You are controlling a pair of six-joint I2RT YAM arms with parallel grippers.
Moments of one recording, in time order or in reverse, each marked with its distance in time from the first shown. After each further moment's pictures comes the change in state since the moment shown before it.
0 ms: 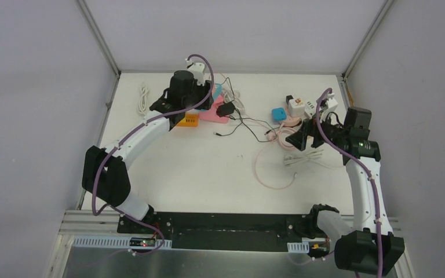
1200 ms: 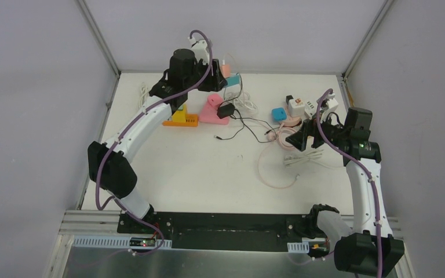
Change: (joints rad) left arm -0.006 0.098 0.315 -0.092 0.185 -0.161; right arm -0.001 -0.015 0.000 0.000 -0.008 0.000
